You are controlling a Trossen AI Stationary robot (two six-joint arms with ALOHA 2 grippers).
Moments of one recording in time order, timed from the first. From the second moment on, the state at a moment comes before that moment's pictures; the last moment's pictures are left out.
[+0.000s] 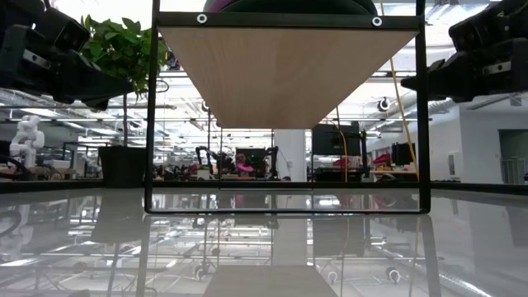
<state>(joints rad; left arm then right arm) -0.21 0.42 0.01 0.29 -0.24 0.02 -0.03 0.32 0.02 0.24 -0.03 -0.20</state>
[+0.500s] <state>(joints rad) -0.21 0.42 0.01 0.29 -0.24 0.01 -0.03 0.15 0.02 0.11 0.03 -0.18</state>
